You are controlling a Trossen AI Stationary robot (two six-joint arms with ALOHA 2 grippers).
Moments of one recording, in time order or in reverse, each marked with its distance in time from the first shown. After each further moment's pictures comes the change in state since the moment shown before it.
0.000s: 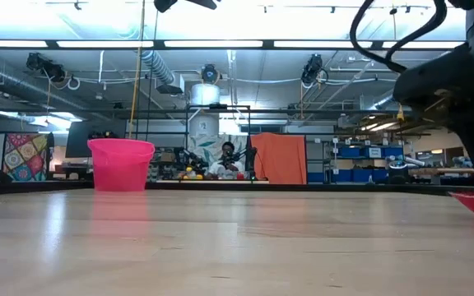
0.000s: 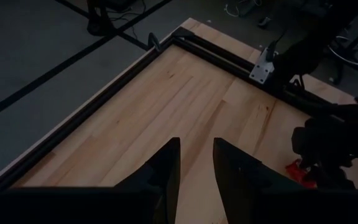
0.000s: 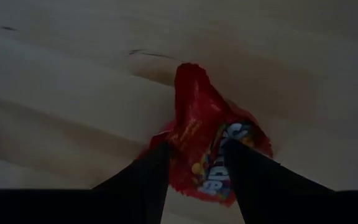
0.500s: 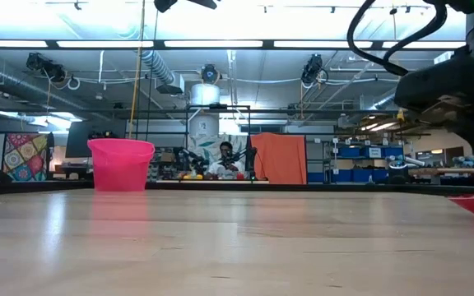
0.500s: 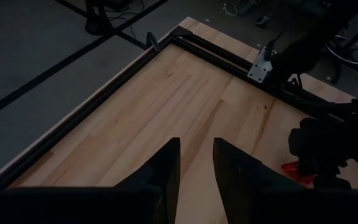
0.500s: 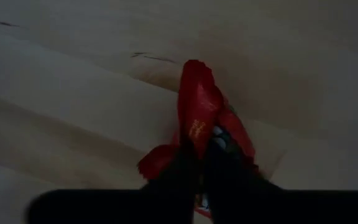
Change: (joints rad) left arm 0.000 0.000 0.000 -0.002 0.008 0.000; right arm 0.006 0.040 0.004 0.005 0.007 -0.042
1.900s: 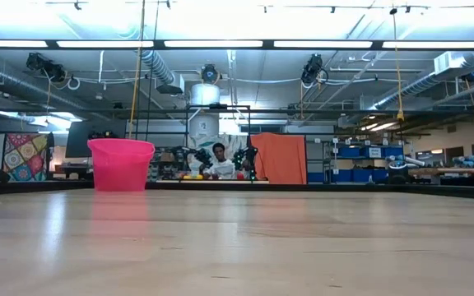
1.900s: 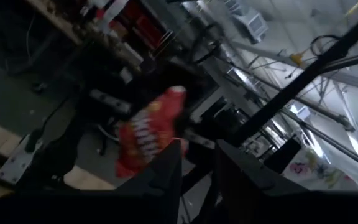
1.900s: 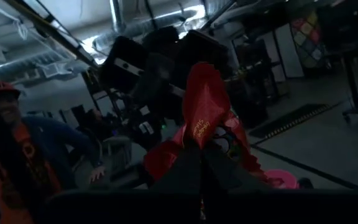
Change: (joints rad) left arm 0.167 0.179 0.109 0.825 0.798 -0.473; right arm -0.355 -0.662 0.216 0.774 0.475 -1.537
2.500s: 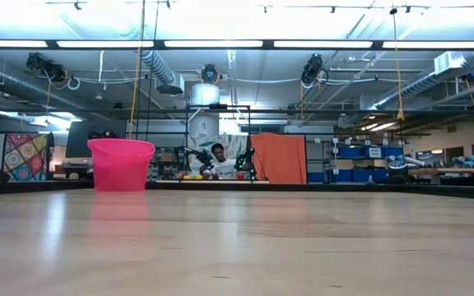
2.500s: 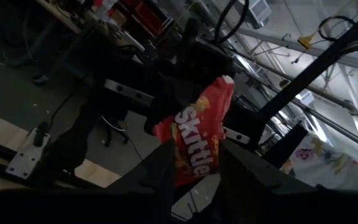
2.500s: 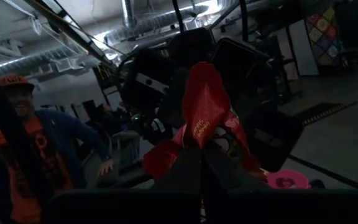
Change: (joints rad) left arm 0.013 0.090 -0.002 0.053 0.047 0.050; right arm -0.048 0.023 -0.001 0.018 -0.098 0.006
